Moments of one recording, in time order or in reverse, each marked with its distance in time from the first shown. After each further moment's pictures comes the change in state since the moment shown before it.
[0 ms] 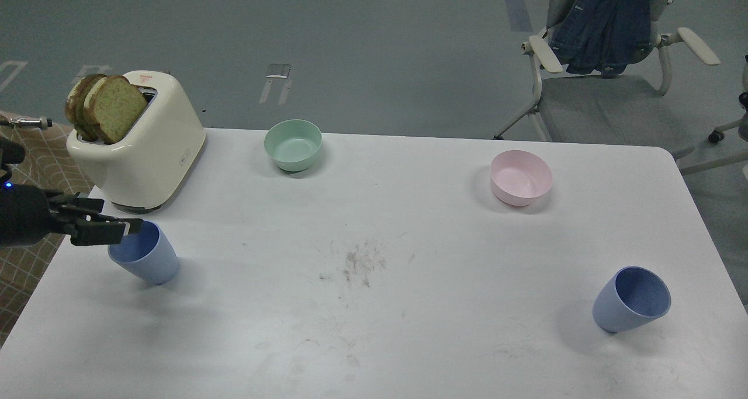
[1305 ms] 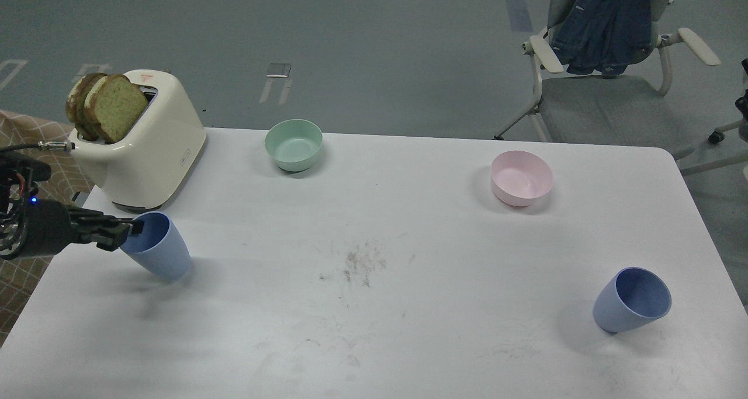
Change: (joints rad) left arm -0.023 -0.075 0.021 0.023 0.042 0.031 0.000; right arm -0.013 0.003 0.004 0.003 0.001 0.000 0.000
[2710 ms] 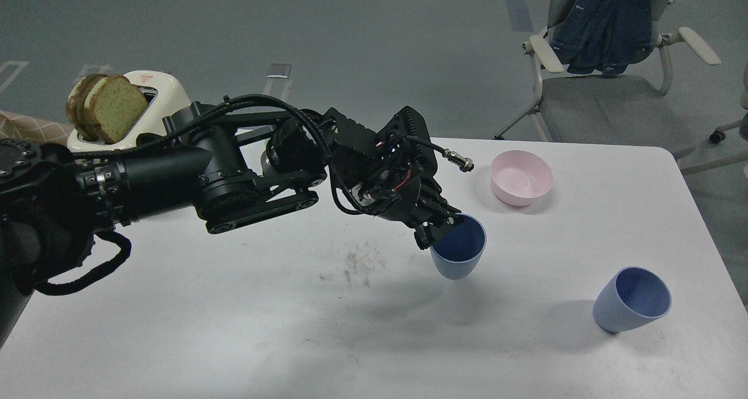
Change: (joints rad) left arm -0.684 -1.045 0.379 0.162 0.276 -0.116 0.079; right arm 0.444 -0.013 -0.108 0.013 -0.009 0.000 -0.008
